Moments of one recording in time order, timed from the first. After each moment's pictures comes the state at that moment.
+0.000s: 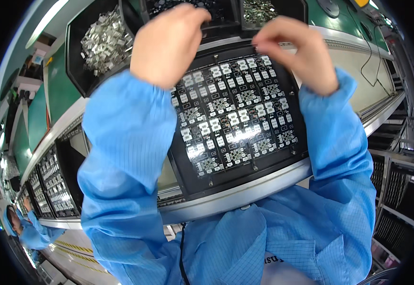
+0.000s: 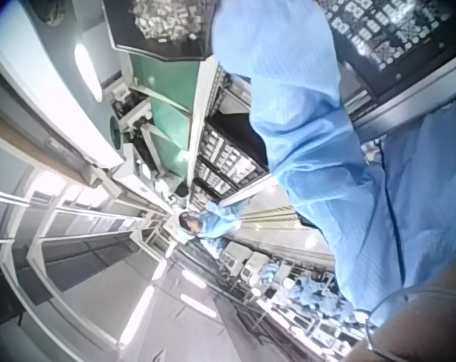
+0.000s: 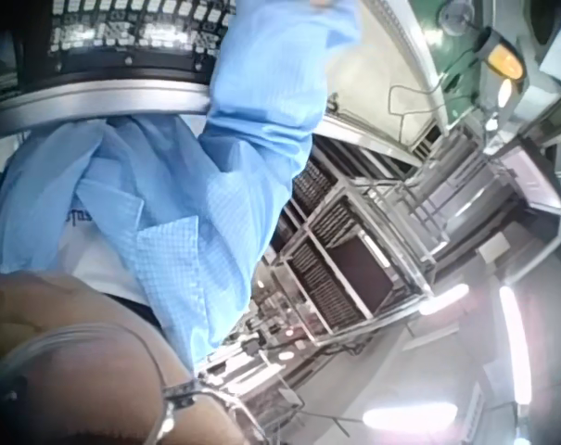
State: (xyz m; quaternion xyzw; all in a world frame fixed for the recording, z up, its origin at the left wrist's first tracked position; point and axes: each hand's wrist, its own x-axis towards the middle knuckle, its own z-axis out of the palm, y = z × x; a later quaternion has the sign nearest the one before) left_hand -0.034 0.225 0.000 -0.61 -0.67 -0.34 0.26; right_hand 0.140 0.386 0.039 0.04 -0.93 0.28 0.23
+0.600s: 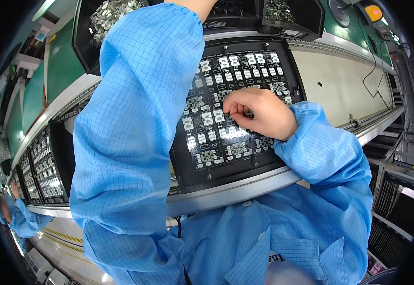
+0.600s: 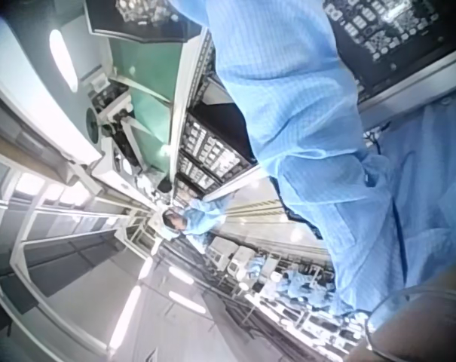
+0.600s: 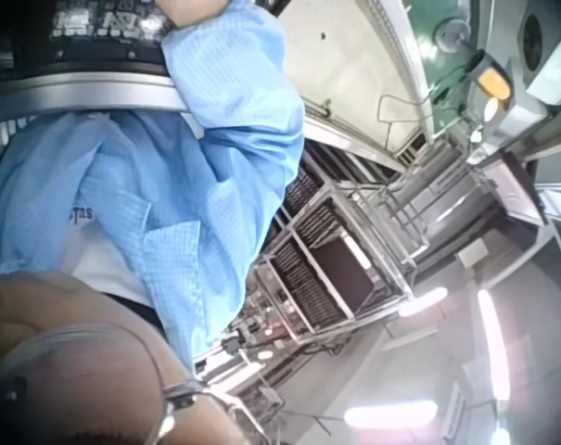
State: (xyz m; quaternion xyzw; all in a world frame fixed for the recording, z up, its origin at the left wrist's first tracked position) left_hand -0.082 0.275 -0.007 -0.52 -0.84 -0.03 0.17; right_hand 0.157 0.323 -0.036 0.05 -0.93 0.38 -0.01
